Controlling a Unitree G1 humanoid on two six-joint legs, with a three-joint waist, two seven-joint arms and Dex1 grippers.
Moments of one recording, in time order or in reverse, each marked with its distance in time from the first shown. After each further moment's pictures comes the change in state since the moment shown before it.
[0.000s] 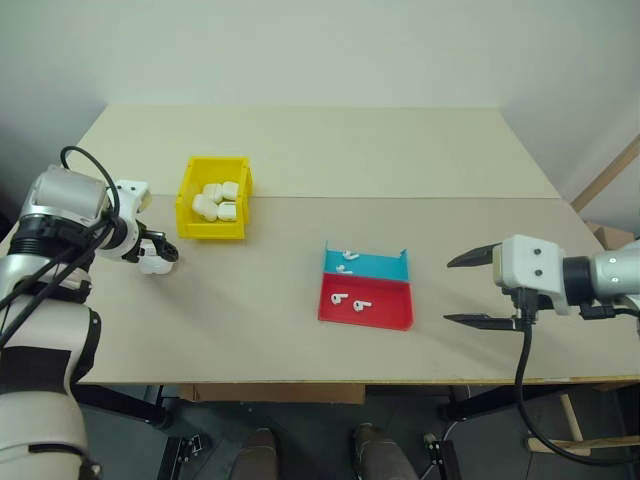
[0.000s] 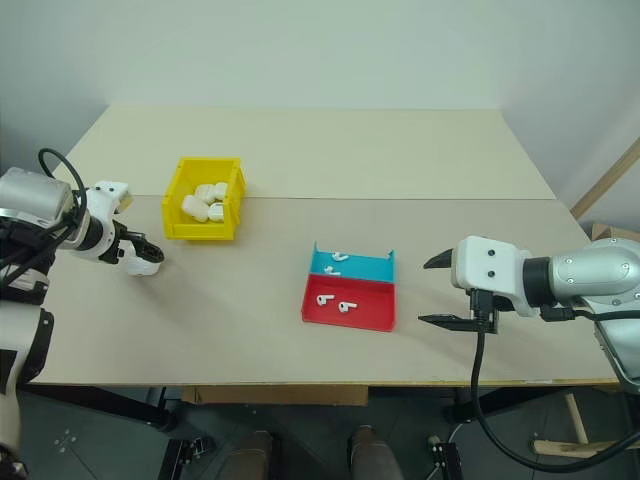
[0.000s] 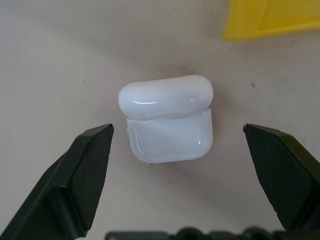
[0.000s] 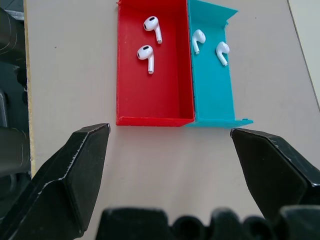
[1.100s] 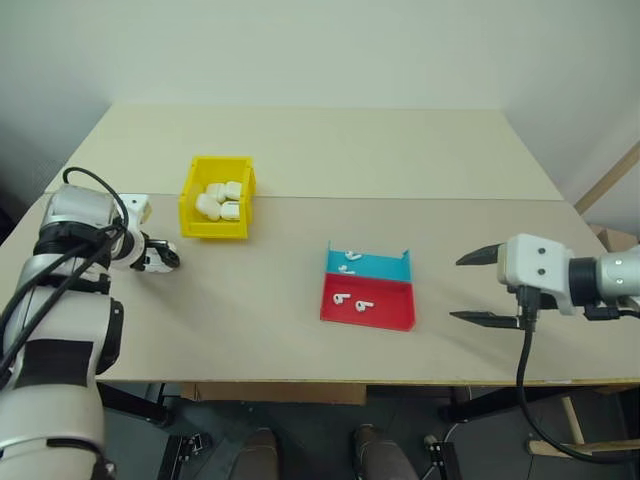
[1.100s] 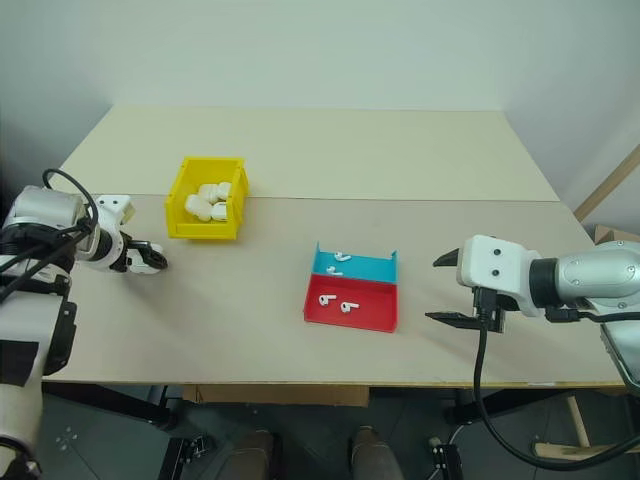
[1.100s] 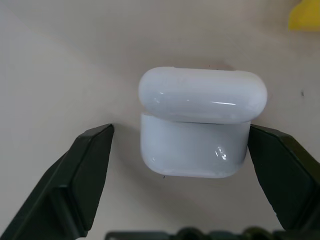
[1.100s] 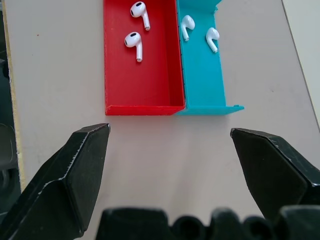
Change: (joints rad) left arm -0.026 -0.120 0.141 0.264 0.132 -0.155 0.051; right arm 0.023 -0.015 -0.019 0.002 -0.030 0.008 -0.035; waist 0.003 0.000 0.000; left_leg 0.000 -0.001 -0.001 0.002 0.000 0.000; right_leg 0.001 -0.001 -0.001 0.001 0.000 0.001
